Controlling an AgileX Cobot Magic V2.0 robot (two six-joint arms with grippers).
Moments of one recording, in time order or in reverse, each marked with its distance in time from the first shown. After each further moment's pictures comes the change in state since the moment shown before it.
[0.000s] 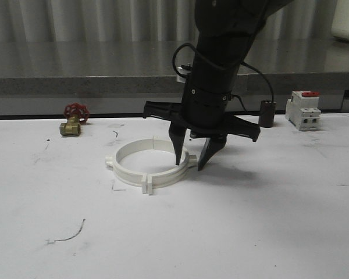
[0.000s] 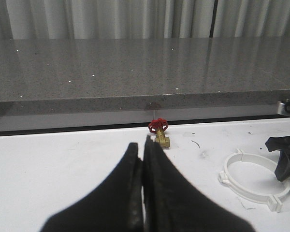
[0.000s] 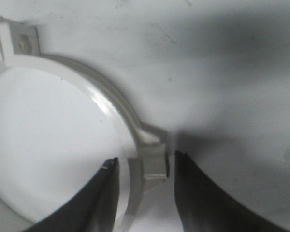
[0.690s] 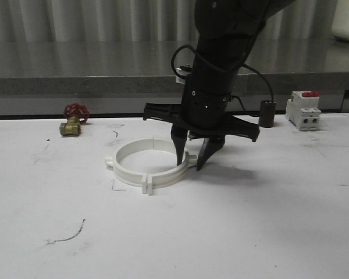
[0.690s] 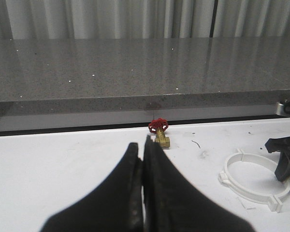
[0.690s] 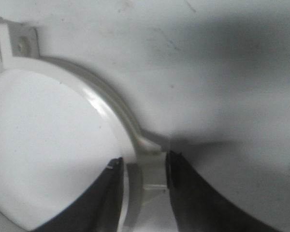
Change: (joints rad) left arm 0.000 0.000 0.000 0.000 0.000 0.000; right arm 0.000 0.018 0.000 -0.004 -0.019 -0.023
